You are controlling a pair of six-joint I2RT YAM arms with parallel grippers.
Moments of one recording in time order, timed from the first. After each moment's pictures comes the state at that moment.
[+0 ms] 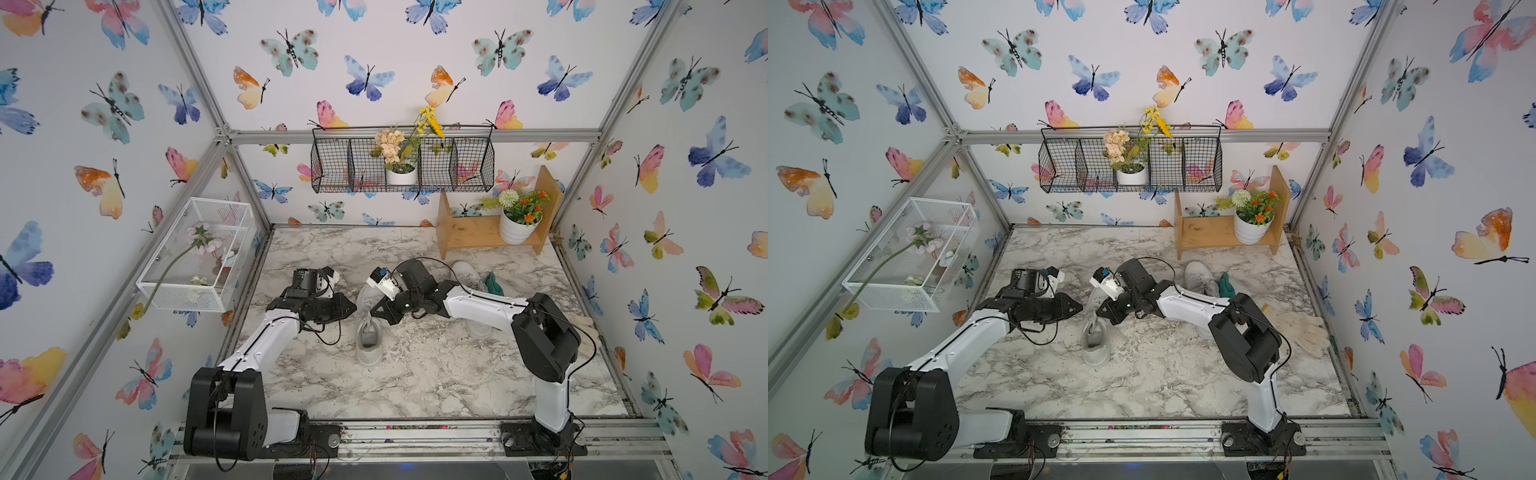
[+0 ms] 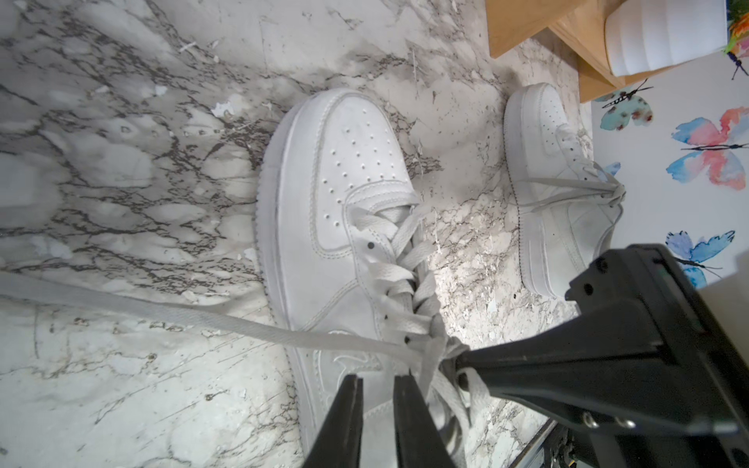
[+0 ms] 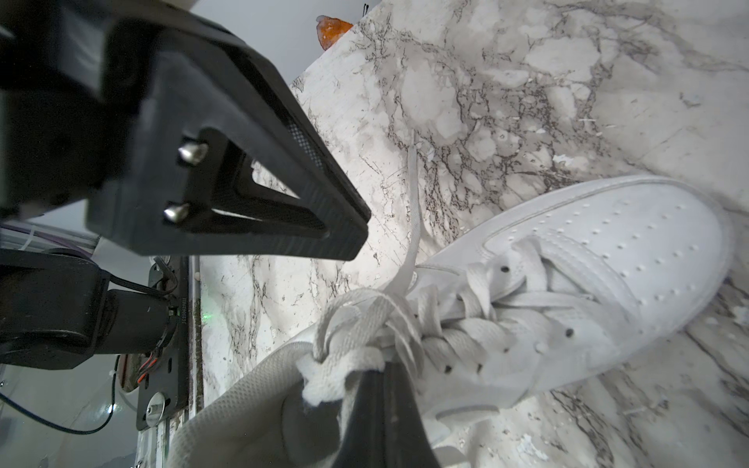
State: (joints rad) left arm -0.12 1.34 0.81 -0.43 0.58 -0.34; right arm 0.85 1.96 1.38 -0.18 -0.55 0.07
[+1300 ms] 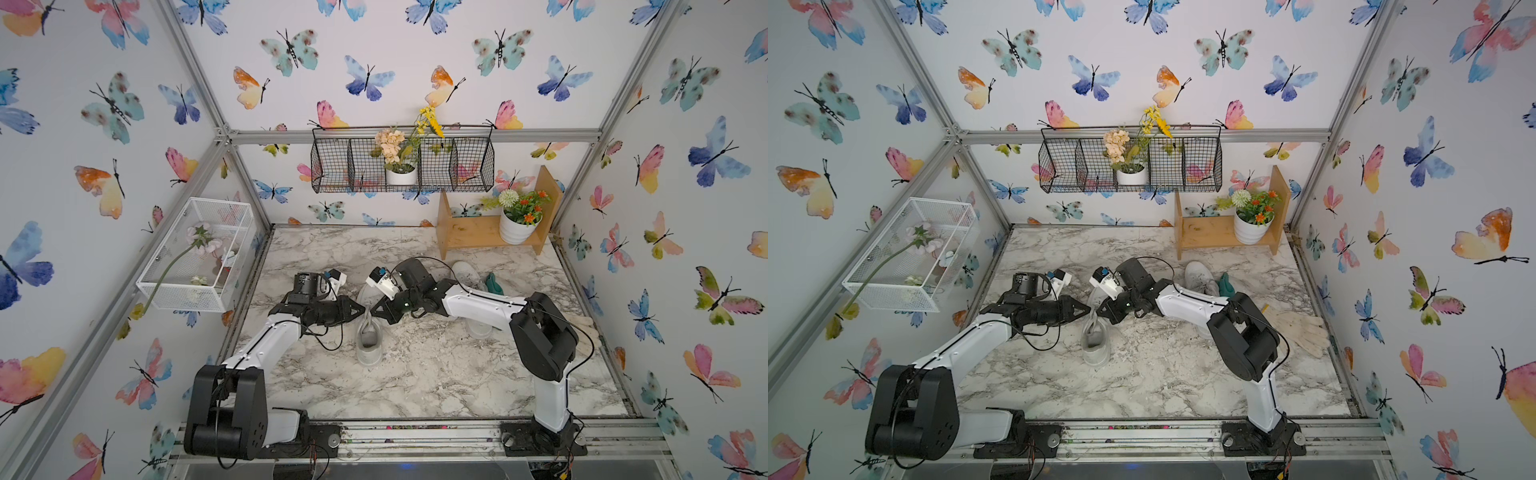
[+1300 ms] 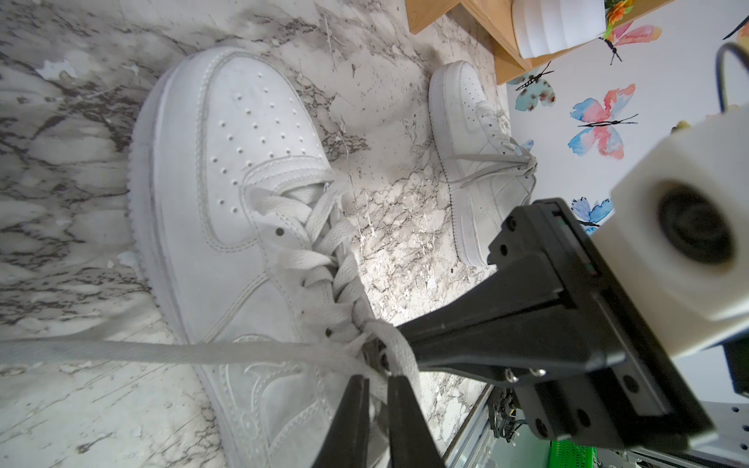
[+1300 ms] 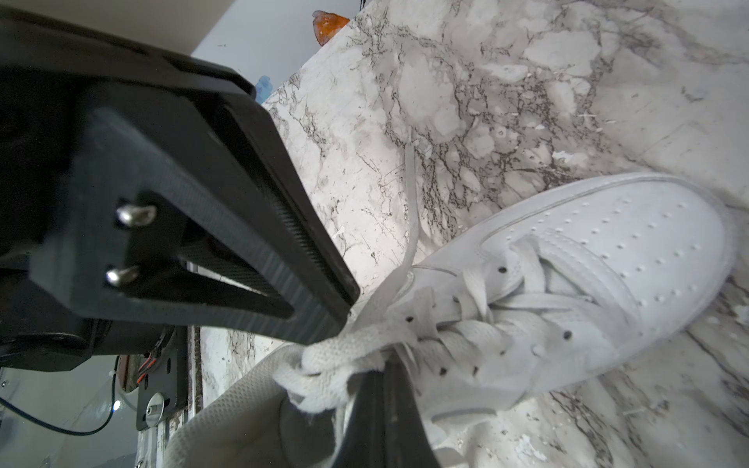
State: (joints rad) left arm -0.13 1.33 0.76 -0.31 0.79 -0.38; right arm 0.85 1.98 1.40 -0.20 -0.55 0.07
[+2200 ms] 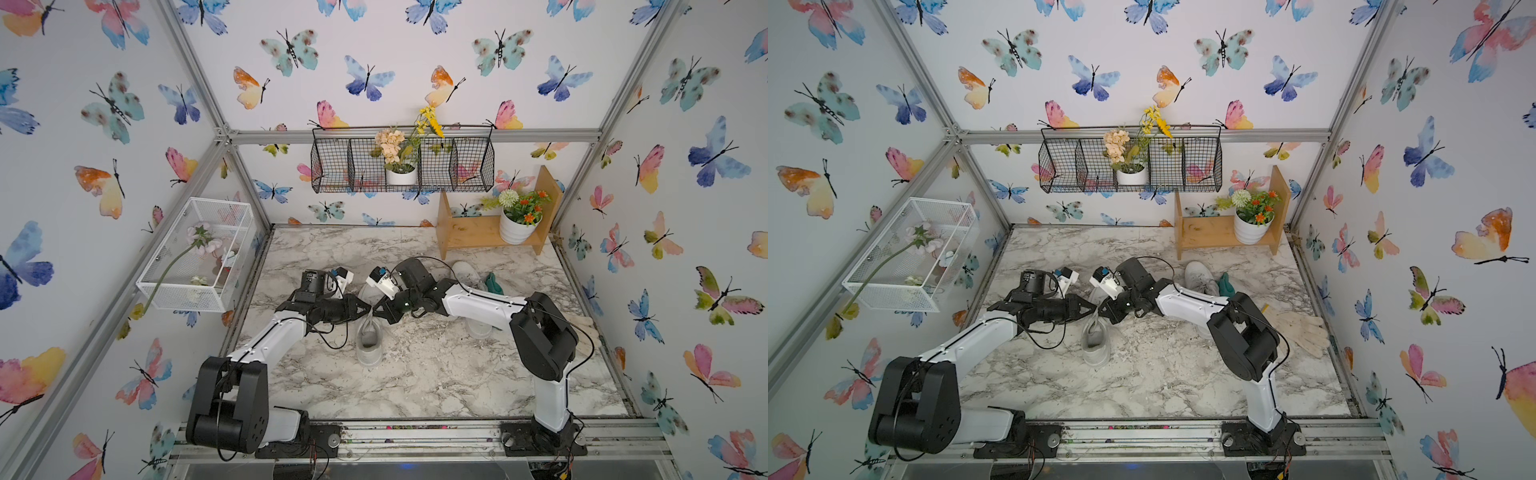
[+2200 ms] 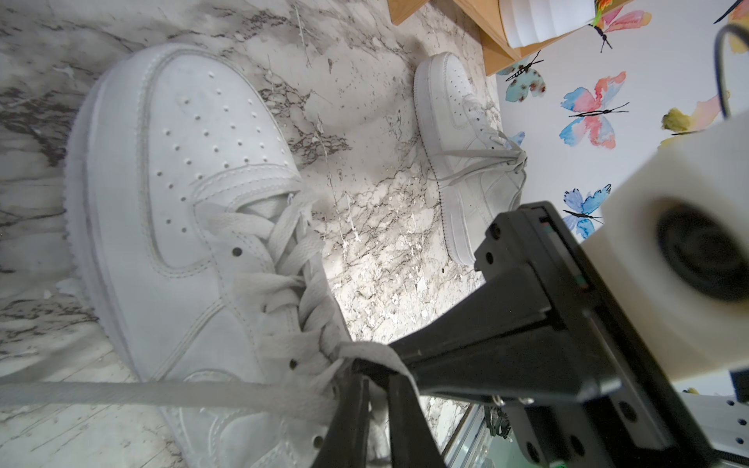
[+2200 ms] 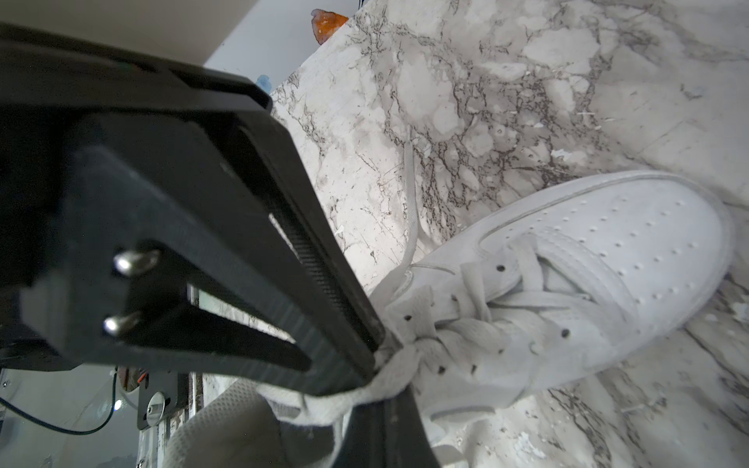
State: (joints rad) left arm -0.19 1.37 0.77 -0.26 0.79 -0.41; right arm 0.85 1.98 1.41 -0.21 -0.55 0.07
